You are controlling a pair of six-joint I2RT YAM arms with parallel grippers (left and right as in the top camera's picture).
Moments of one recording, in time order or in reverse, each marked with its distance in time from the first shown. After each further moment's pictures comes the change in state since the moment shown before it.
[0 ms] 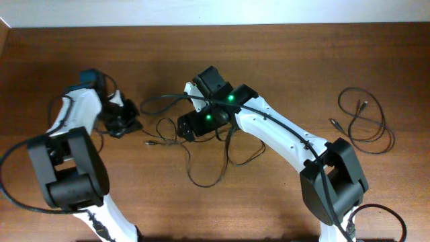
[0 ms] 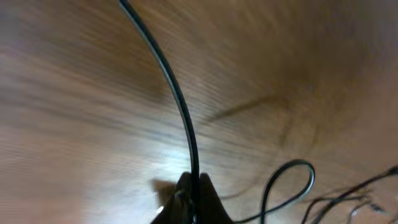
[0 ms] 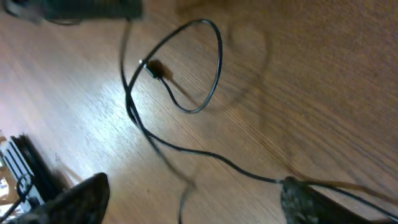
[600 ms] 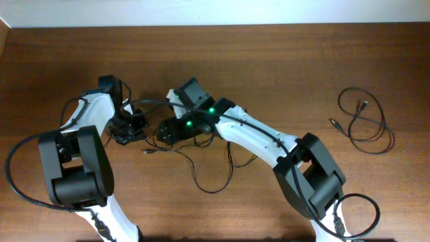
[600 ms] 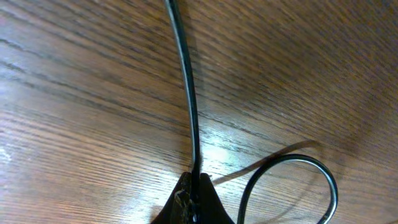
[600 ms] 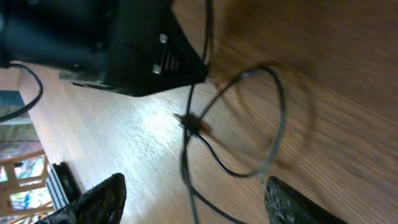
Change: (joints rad) left arm -0.056 0.000 -0.077 0.030 -0.155 -0.027; right arm 0.098 0.123 -0.002 0.269 -0.070 0.176
